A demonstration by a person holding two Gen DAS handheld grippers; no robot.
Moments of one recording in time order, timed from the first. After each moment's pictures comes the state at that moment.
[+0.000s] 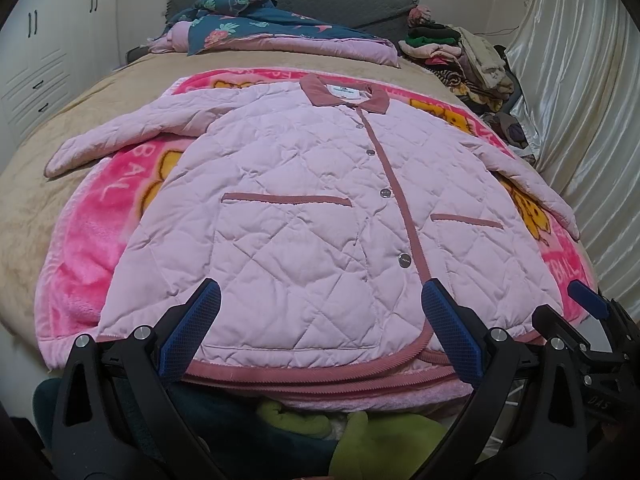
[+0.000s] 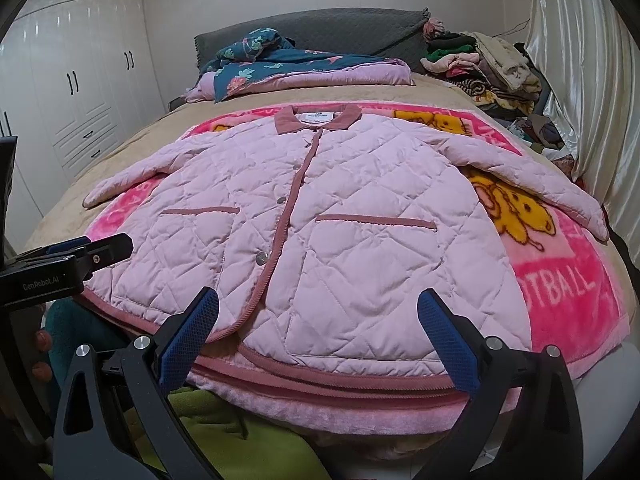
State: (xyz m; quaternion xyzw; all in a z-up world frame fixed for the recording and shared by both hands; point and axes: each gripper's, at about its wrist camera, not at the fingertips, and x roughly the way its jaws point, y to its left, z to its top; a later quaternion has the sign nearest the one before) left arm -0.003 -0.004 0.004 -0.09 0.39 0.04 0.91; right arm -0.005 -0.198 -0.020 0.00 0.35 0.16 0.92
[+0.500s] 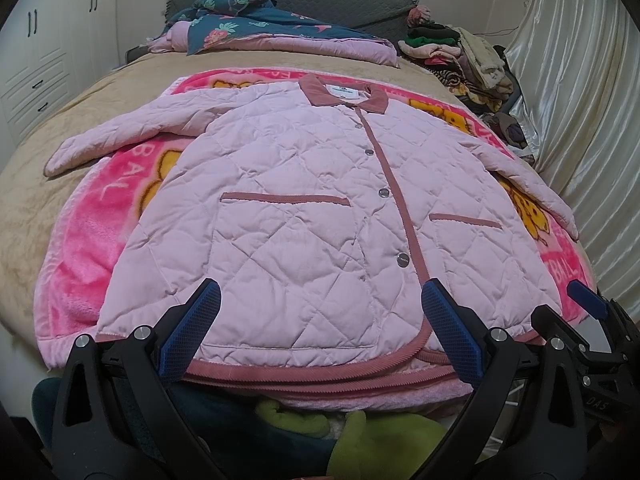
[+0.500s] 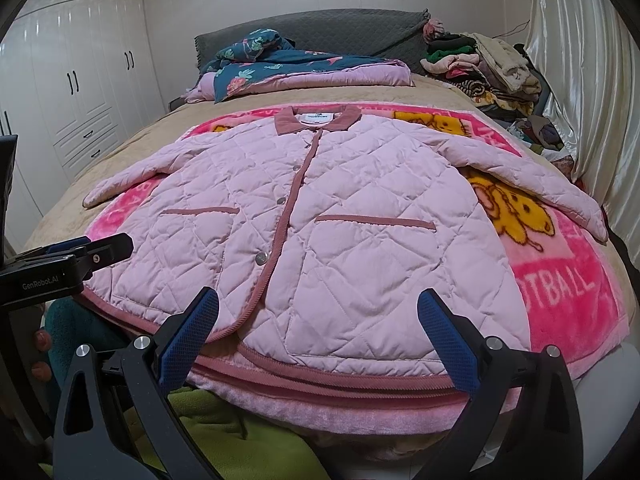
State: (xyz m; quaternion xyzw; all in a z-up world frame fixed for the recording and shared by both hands) left arm -0.003 -0.004 0.004 -0.09 0.39 0.04 0.91; right arm -0.005 -0.200 -0.020 0.00 0.35 0.17 0.92
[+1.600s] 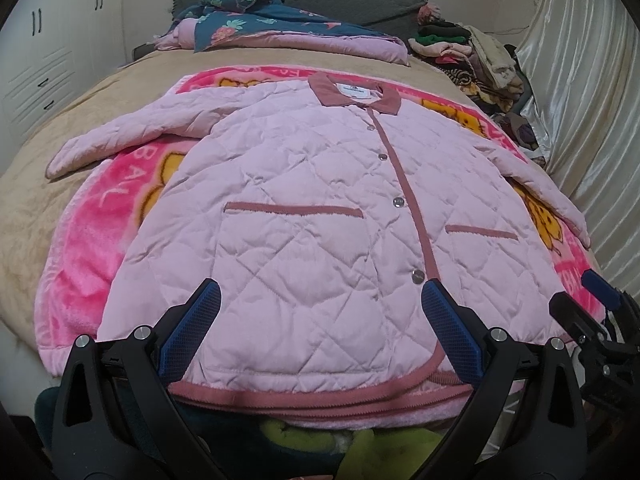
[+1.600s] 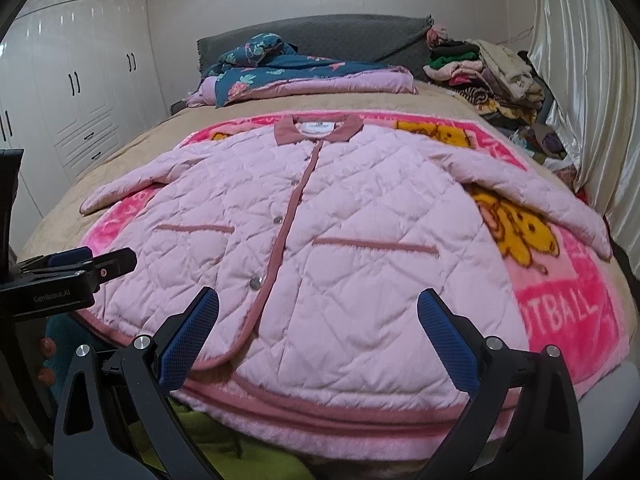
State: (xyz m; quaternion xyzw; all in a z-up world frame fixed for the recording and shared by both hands) left arm 0.021 0.002 0.004 -0.10 0.40 0.06 0.91; right arm 0.026 -0.197 -0.011 -0.01 0.33 0.17 0.93
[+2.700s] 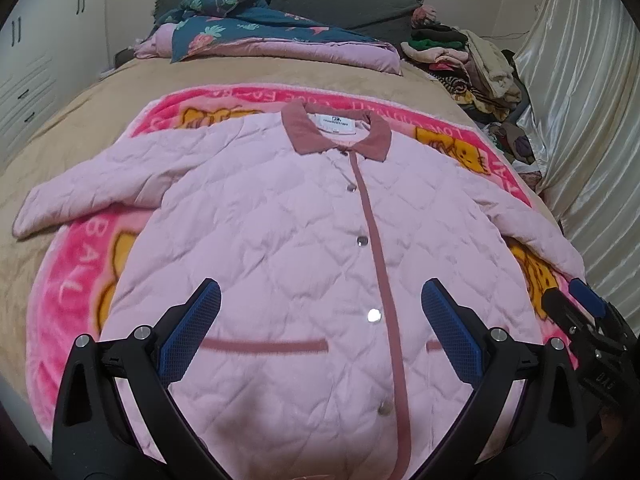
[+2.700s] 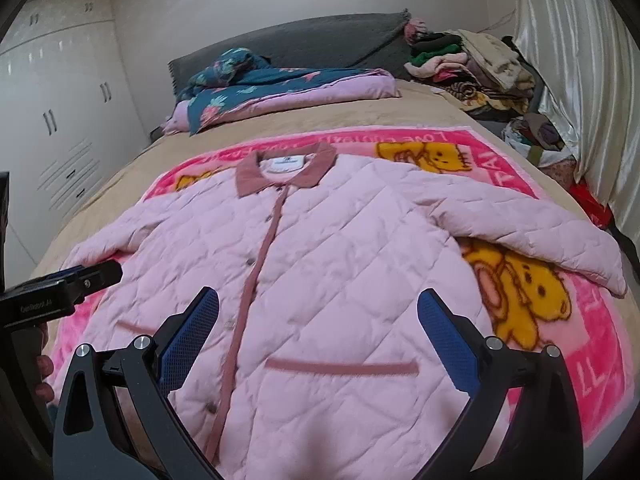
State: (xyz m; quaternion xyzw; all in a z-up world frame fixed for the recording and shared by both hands) left arm 0.158 0.000 0.044 -0.10 0.41 0.04 0.91; right arm 0.161 -0.225 0.019 0.05 0.34 0.14 0.93
